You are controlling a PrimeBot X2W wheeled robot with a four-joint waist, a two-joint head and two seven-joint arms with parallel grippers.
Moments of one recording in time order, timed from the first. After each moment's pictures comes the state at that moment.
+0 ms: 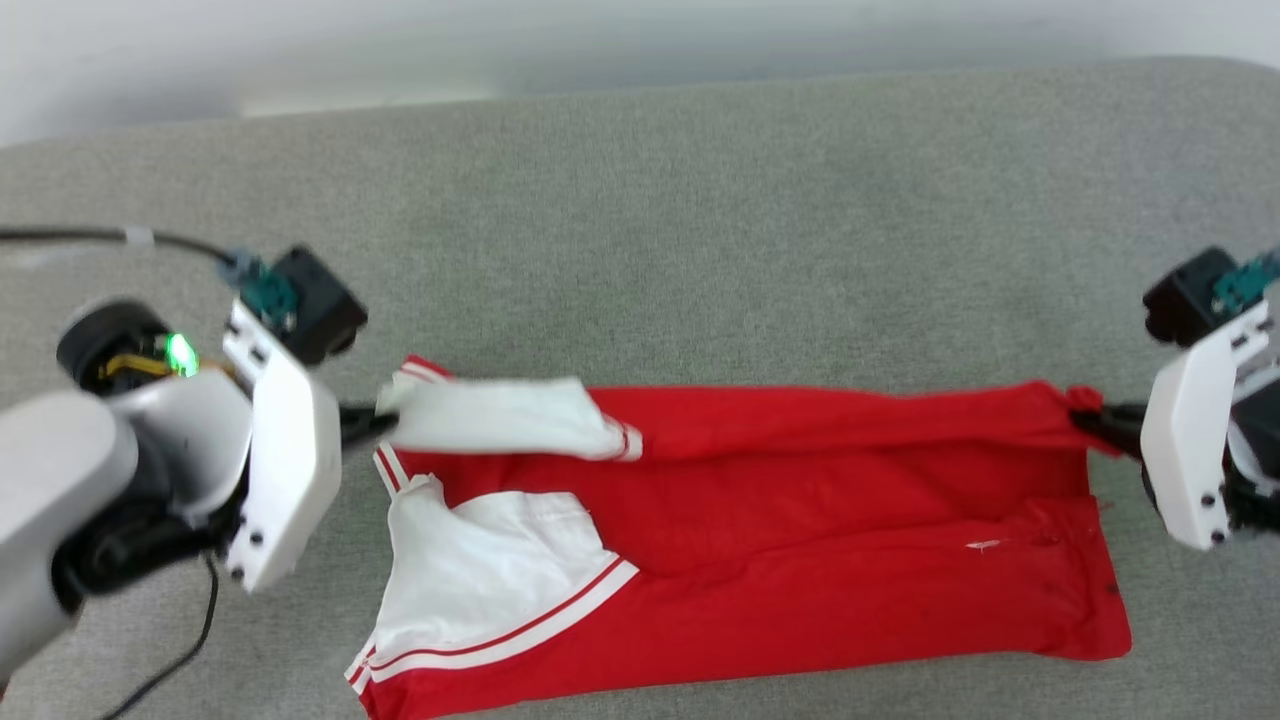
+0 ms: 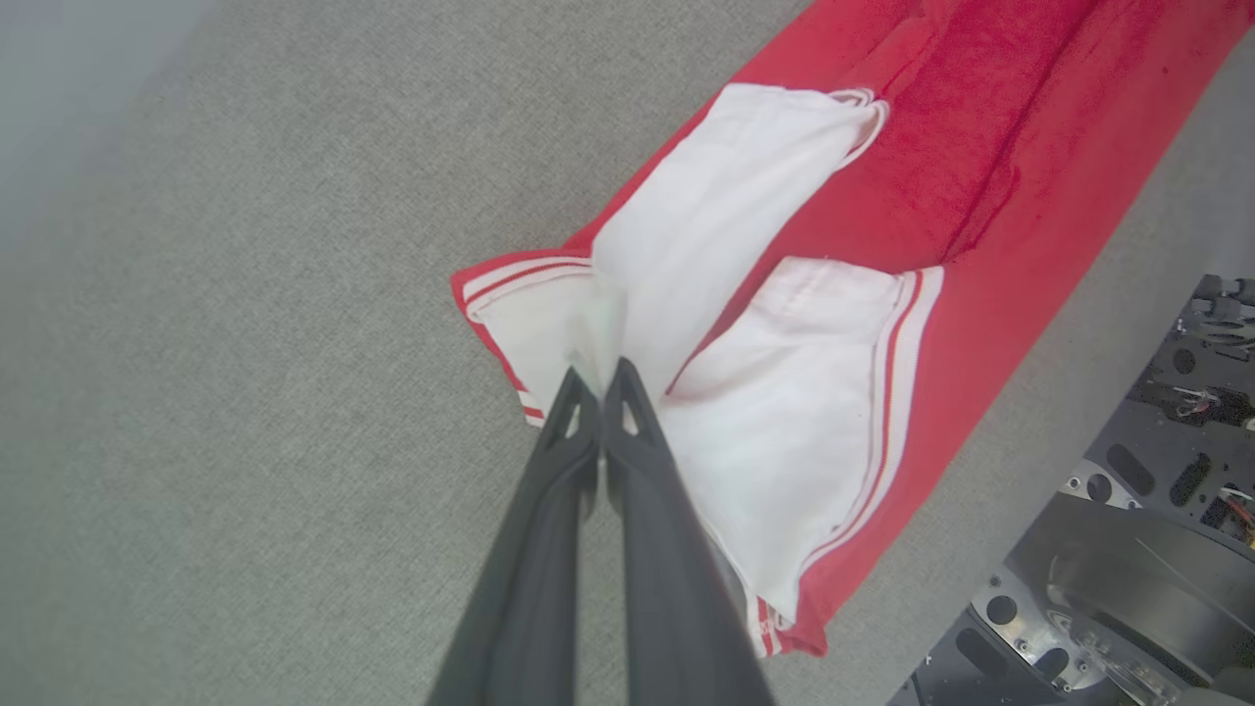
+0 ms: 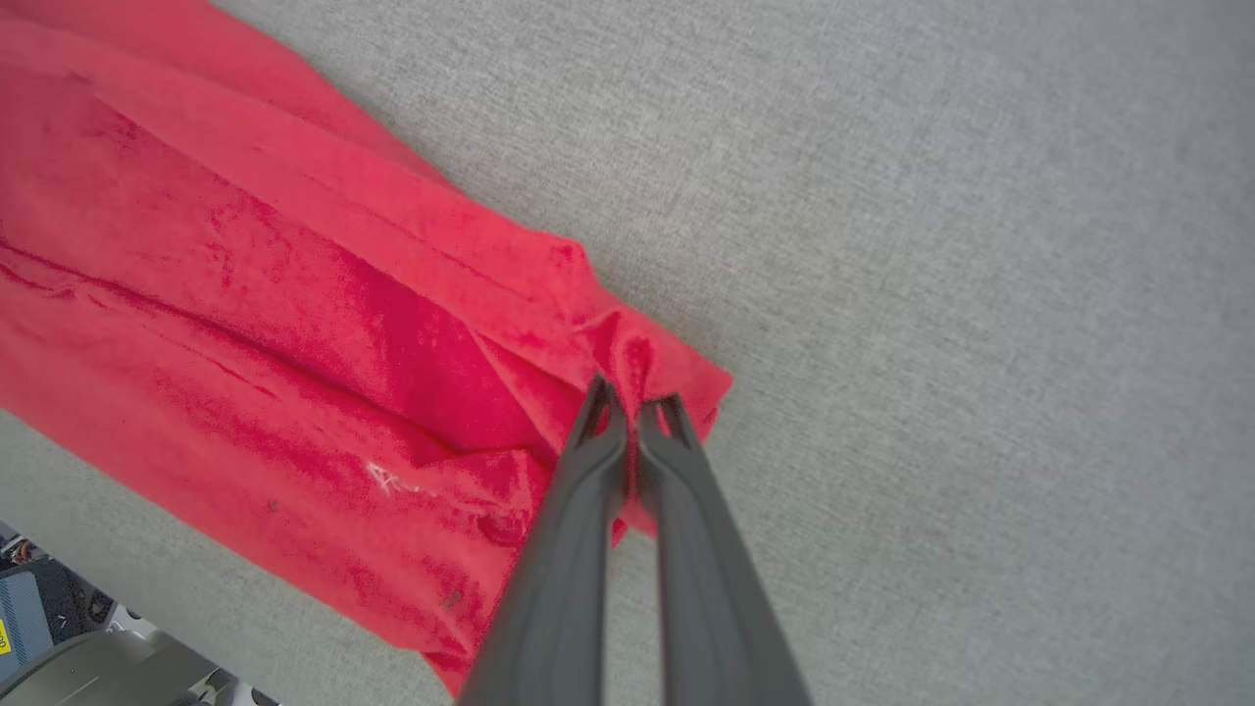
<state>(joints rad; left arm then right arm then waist) -1.07 1.05 -1.27 -0.10 -1.16 -0.07 0.51 -0.70 -0.84 0.79 0.24 0.96 0.13 0.60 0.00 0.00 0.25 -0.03</state>
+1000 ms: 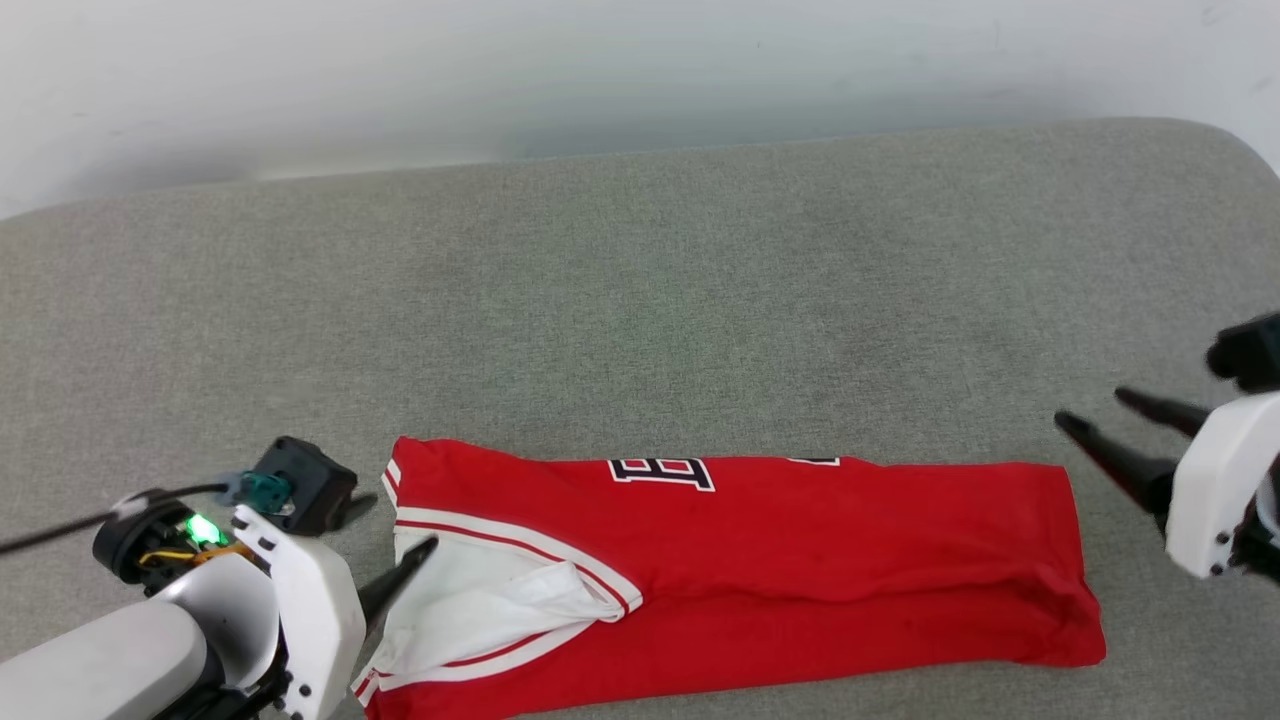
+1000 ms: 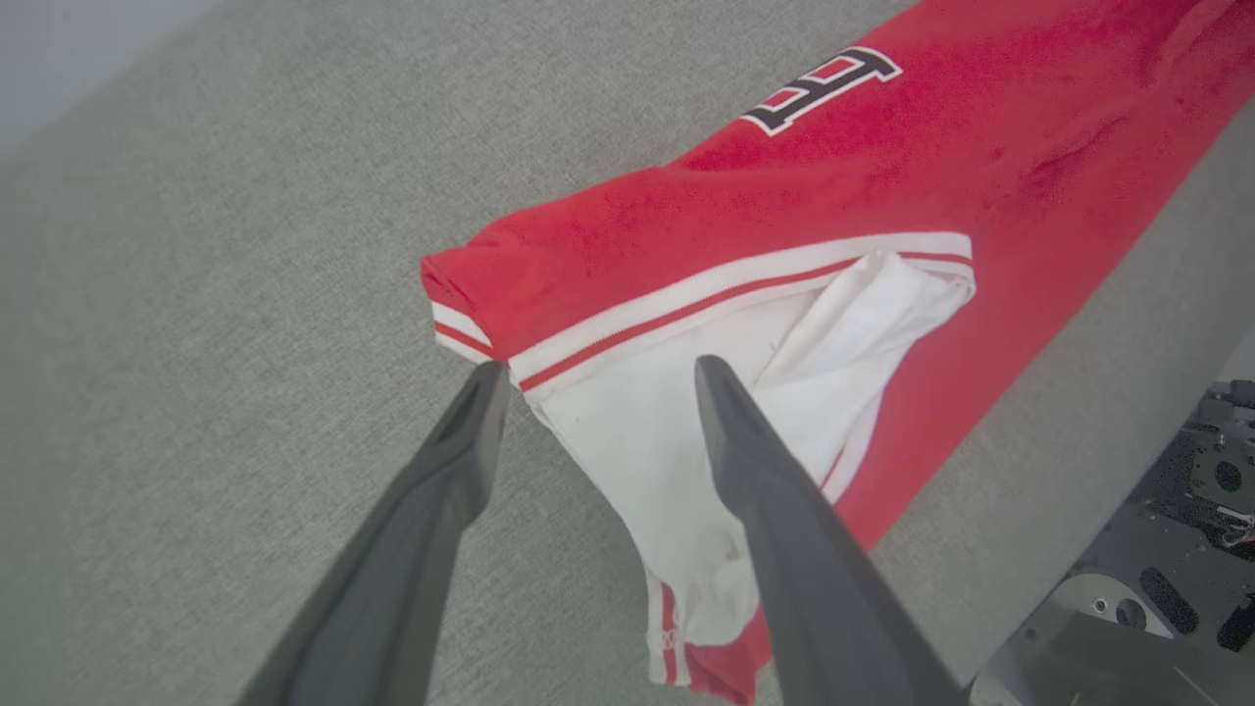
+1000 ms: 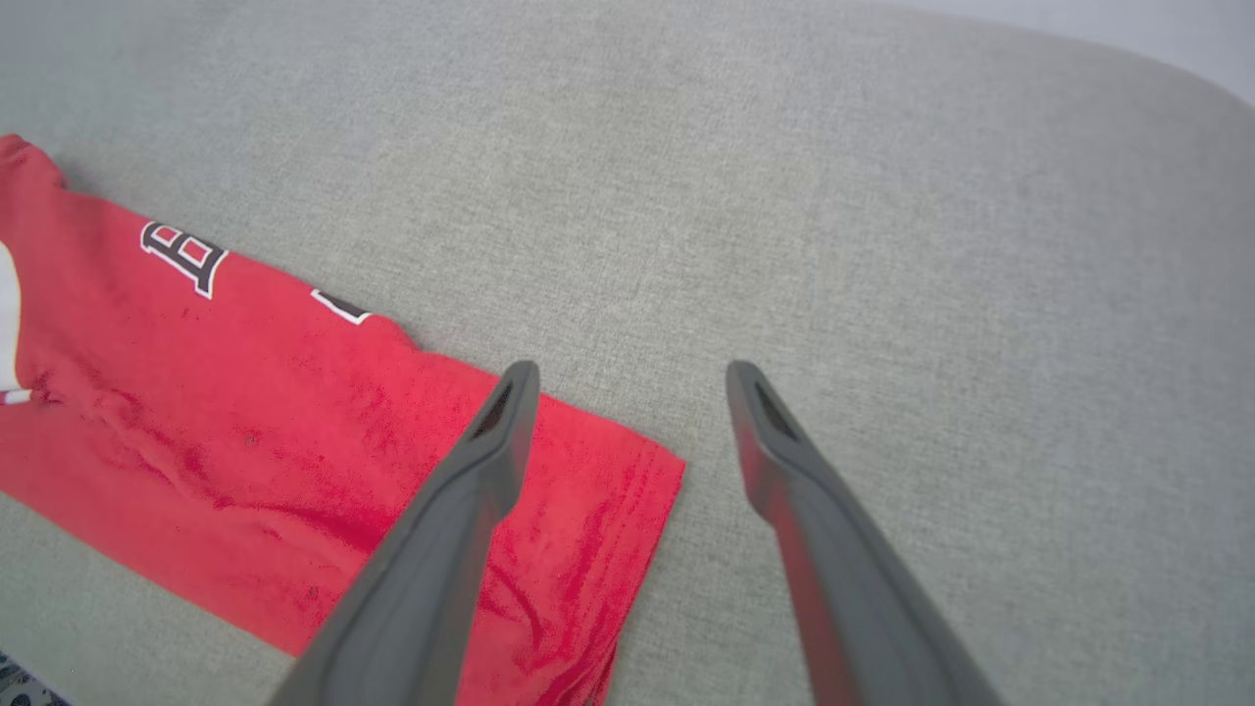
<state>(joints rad) -0.66 1.04 -1.20 -0.13 -1.03 0.13 0.17 -0.50 -0.80 0.65 0.27 0.95 0.13 0.29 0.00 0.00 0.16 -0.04</state>
